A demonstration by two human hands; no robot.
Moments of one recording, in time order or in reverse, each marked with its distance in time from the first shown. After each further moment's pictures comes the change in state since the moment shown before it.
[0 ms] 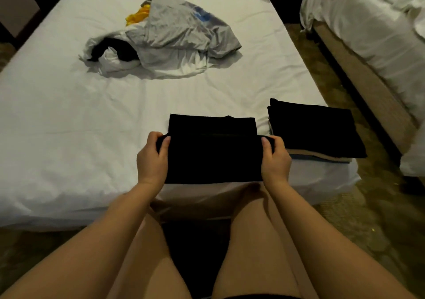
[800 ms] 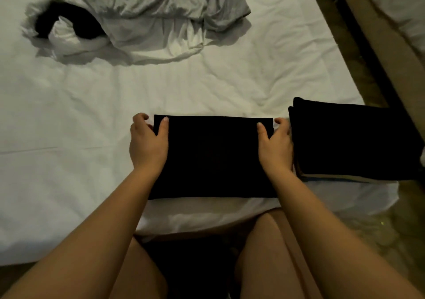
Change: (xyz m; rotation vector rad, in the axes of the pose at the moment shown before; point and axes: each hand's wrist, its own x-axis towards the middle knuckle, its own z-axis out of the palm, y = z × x) left_hand 0.111 -0.028 0.076 0.184 -0.066 -0.284; right_hand 0.107 0.033 0.075 -0.316 -0.085 0.338
